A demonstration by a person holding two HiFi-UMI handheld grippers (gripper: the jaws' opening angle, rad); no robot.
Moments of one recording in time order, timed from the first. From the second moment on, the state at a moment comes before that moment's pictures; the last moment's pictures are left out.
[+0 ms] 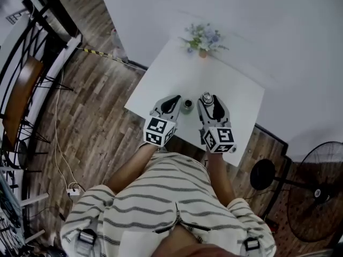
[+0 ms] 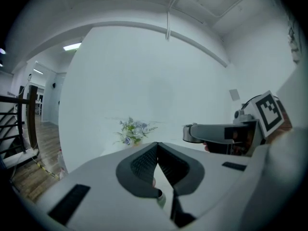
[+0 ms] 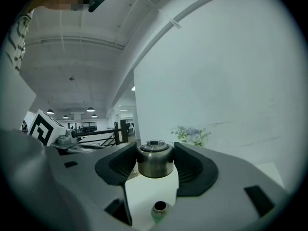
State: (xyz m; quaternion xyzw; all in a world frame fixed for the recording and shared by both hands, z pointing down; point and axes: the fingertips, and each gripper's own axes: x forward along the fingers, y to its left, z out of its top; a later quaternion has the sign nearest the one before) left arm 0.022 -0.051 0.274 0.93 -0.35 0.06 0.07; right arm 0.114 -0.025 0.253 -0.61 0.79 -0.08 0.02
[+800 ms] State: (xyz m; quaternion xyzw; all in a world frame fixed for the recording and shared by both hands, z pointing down) left arm 0.028 -0.053 0.233 0.93 -0.38 0.04 0.02; right arm 0.119 -0.033 0.239 -0.60 0.80 -0.05 0.02
